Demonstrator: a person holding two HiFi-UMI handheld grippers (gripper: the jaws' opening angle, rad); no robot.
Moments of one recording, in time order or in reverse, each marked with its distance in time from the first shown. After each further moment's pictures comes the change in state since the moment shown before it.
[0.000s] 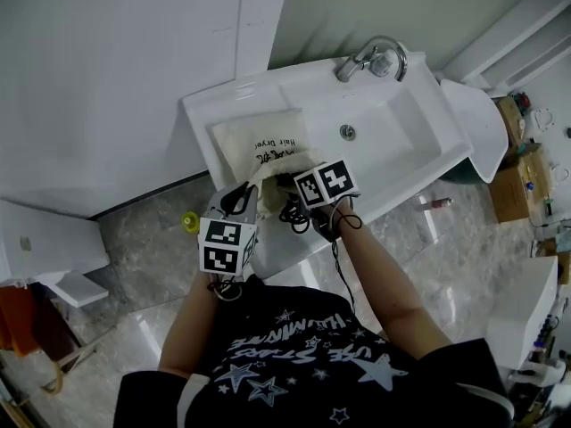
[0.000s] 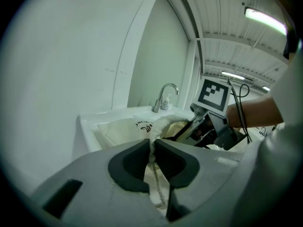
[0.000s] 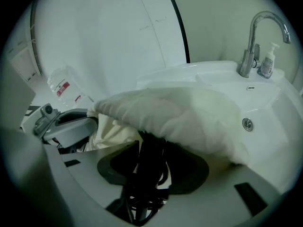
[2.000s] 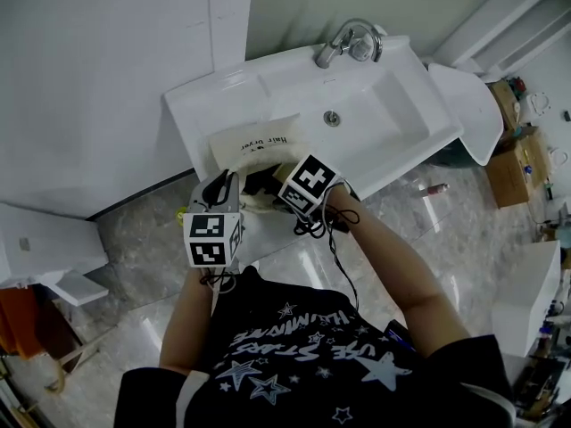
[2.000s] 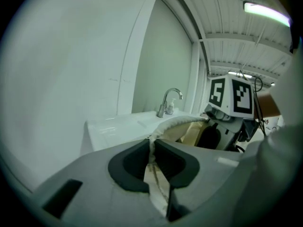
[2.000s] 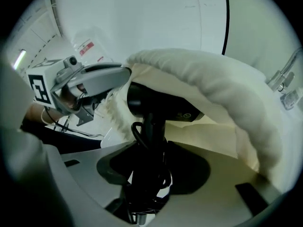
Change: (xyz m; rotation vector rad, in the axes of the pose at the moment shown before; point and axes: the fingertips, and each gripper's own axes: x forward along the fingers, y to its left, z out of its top) left arm -0.012 -0.016 0.015 -0.003 -0.053 0.107; right arm -0.045 0.025 -0.065 -0.357 0.321 0.085
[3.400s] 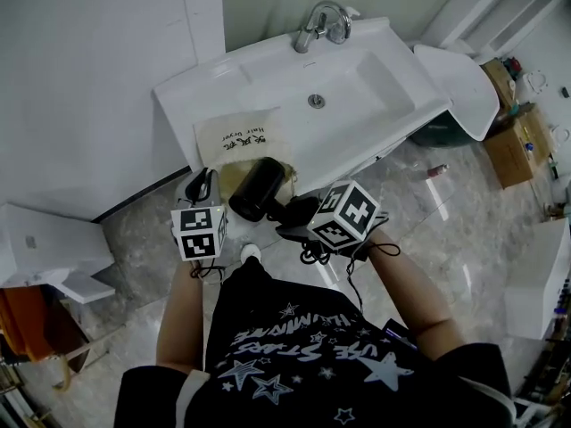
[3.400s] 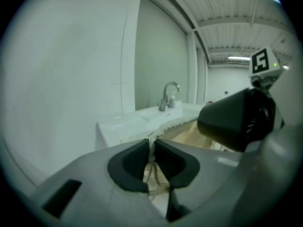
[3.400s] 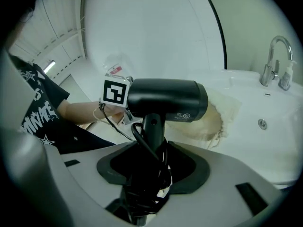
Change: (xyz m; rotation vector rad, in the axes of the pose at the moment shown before) left arm -0.044 -0.017 -0.030 0.129 0.036 0.110; right arm -0.067 0.115 -0.081 -0.029 -0.326 0.182
